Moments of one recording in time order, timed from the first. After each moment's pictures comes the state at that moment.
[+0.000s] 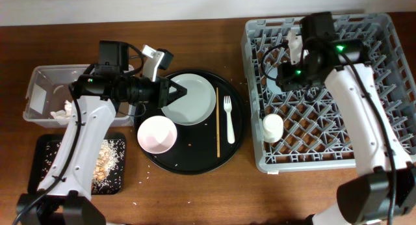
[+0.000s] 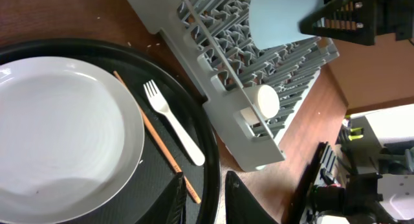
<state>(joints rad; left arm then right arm) -0.10 1.60 1.39 -0.84 0.84 0.13 0.12 1.73 1.71 -1.20 -0.04 -0.03</state>
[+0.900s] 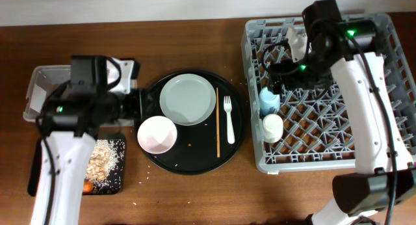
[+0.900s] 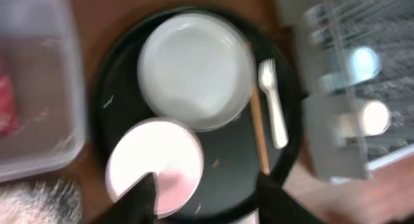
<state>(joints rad) -0.05 1.35 1.39 -1.06 0.33 -0.07 0.13 1.79 2.00 -1.57 -0.18 -0.02</state>
